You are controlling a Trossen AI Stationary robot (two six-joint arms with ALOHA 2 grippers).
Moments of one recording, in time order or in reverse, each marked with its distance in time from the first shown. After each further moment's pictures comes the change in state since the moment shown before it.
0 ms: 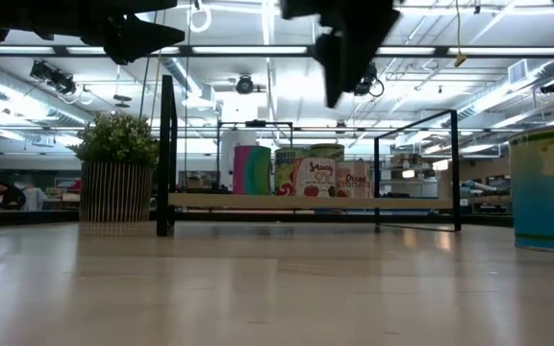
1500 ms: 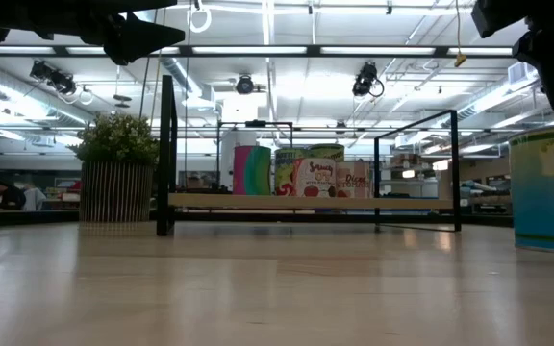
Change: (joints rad) left arm 0.000 0.000 0.000 0.007 0.000 -0.018; right arm 0.324 -0.618 -0.725 -0.142 -0.006 0.834
